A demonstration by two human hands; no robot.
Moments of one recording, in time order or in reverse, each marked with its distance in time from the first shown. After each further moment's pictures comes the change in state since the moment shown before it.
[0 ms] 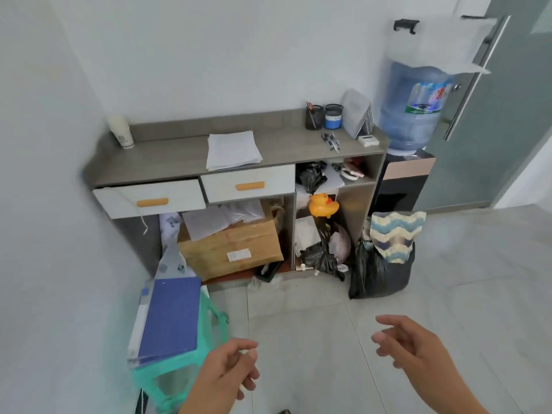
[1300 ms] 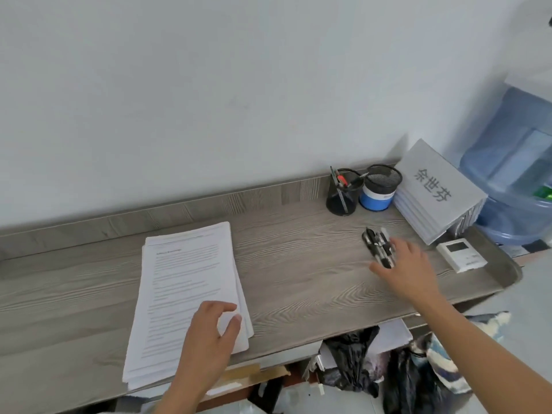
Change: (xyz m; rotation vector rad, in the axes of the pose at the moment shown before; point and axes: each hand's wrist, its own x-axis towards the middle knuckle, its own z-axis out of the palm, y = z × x) left_hand 0.667 0.251 -0.095 0.496 0.220 0.182; right_hand 0.774 -0.174 0.032 -0.757 0.214 0.108
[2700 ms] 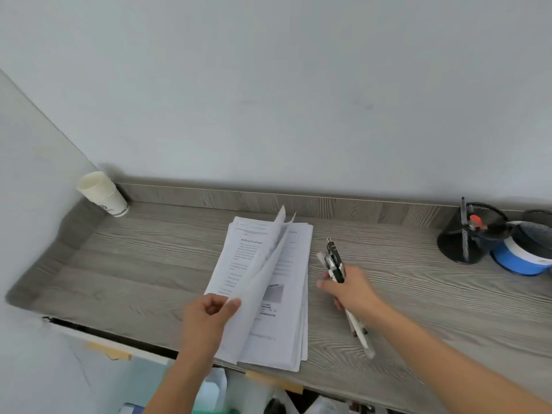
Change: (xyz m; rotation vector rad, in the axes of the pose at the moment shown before) left_hand 0.017 -0.032 -0.052 -0.616 0.502 -0.567; right_hand 0.003 -0.195 0.098 0.648 -0.757 -0.305
